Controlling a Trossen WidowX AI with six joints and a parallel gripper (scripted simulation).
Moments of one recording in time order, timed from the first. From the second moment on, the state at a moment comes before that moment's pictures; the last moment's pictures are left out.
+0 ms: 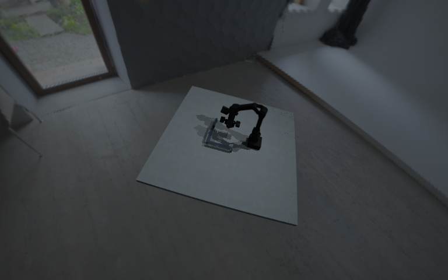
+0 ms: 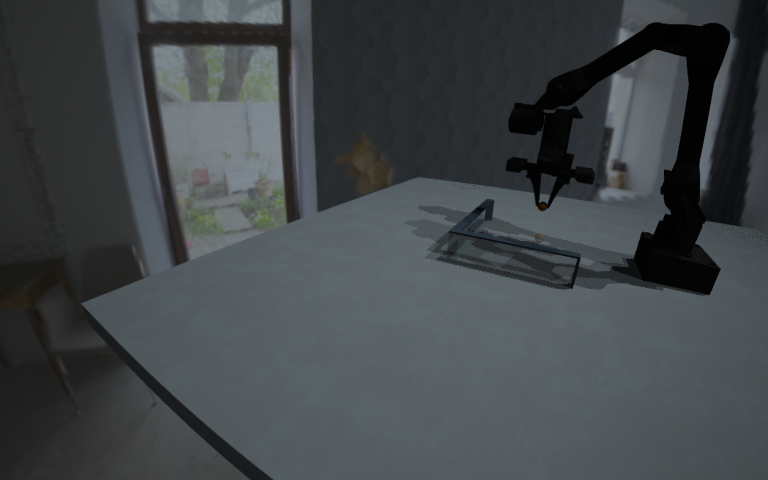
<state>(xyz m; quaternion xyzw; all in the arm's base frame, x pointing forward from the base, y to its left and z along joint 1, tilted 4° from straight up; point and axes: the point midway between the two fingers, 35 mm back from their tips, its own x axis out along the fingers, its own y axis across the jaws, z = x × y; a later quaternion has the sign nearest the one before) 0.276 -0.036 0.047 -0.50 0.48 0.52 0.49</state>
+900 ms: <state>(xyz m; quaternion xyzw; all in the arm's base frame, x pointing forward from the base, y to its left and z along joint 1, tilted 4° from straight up) 0.270 -0.035 -0.025 -0.50 0.49 0.53 0.48</state>
